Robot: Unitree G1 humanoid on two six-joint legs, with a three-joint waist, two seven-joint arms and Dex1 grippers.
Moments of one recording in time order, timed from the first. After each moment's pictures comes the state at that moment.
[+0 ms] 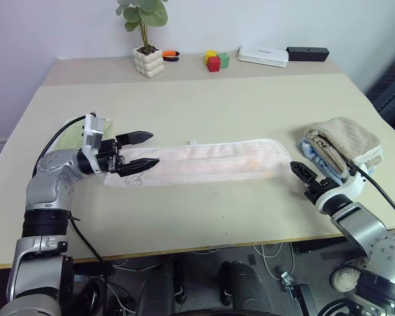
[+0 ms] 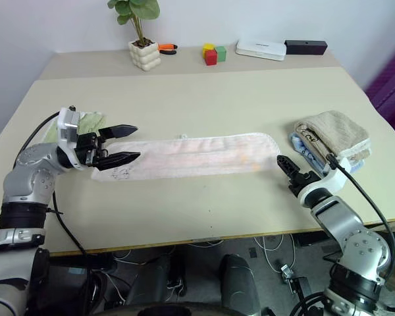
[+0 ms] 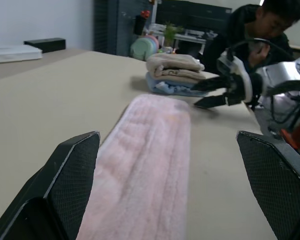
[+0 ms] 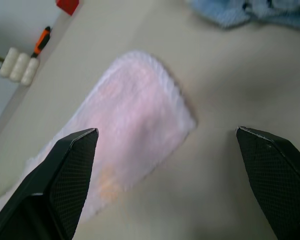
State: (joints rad) left arm -0.51 0.60 0.16 0.26 -0.56 0.27 -1.40; right arm -0.14 -0.33 -0.63 -0.17 1.20 0.96 -0.13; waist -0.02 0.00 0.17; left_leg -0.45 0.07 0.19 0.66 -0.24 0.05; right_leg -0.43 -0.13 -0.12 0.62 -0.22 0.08
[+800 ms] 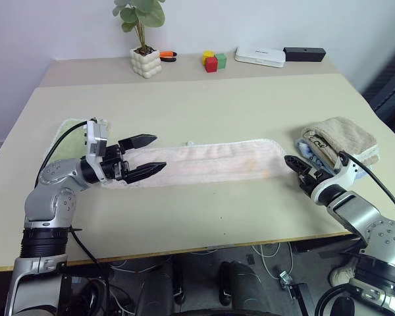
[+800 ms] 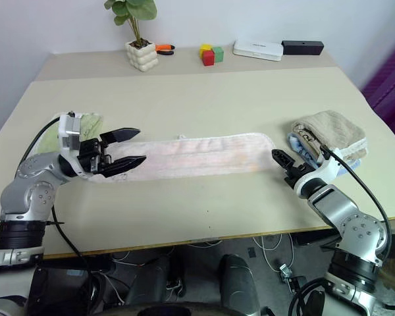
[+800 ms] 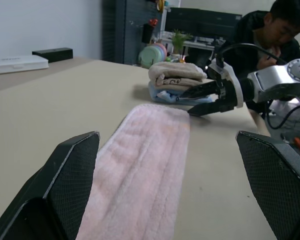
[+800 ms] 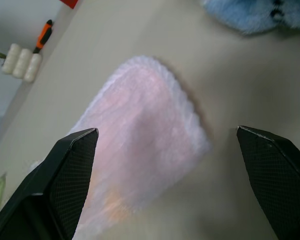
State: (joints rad) left arm -0.39 0.58 0.17 0.04 -0.62 0.32 -1.25; right arm -0.20 -0.35 -0.58 -0.10 1.27 1.01 -0.16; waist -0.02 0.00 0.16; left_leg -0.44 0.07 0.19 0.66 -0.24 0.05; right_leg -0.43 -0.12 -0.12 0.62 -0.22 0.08
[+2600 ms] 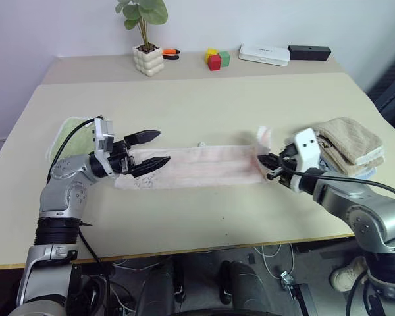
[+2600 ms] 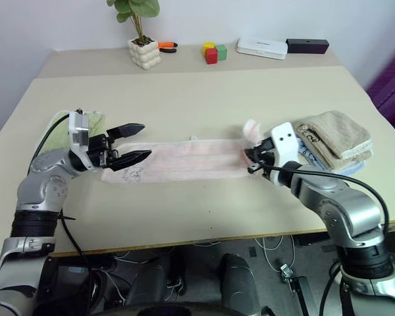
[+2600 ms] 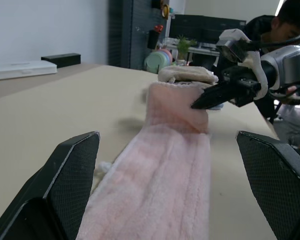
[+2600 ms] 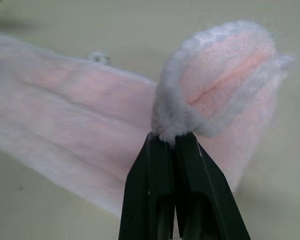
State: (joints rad) left arm -0.47 0.54 0.14 0.20 -0.58 0.21 -1.27; right arm -0.31 -0.66 0.00 -0.40 0.68 0.84 0.29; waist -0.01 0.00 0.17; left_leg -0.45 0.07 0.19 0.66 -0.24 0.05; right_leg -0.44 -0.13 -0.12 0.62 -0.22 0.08
